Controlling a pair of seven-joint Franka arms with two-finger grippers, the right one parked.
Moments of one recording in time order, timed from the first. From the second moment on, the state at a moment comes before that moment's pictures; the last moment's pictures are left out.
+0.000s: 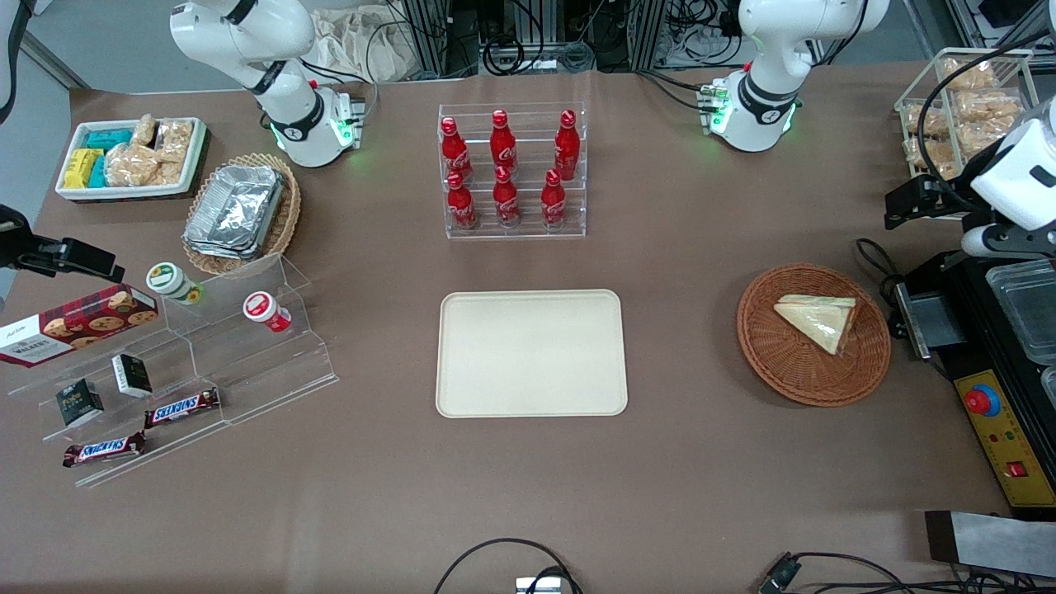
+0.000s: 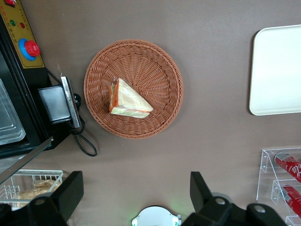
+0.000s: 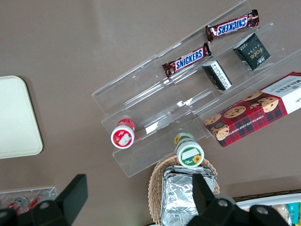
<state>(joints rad) -0.01 0.03 -0.05 -1.51 0.02 1.40 0.03</state>
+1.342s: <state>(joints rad) 0.01 0.10 0.12 -1.91 -0.04 1.83 -0.28</state>
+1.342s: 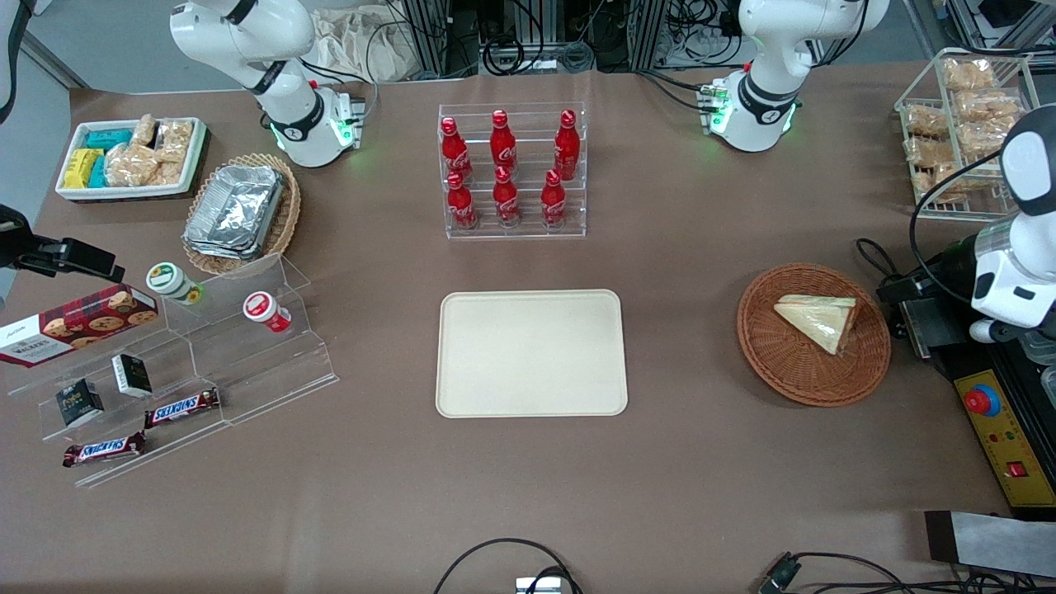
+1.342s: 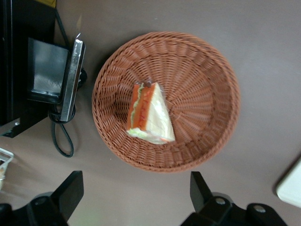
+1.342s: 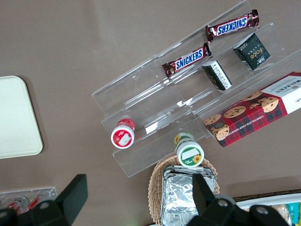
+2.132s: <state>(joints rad) 0.00 0.02 0.12 -2.28 -0.05 2.24 -0.48</state>
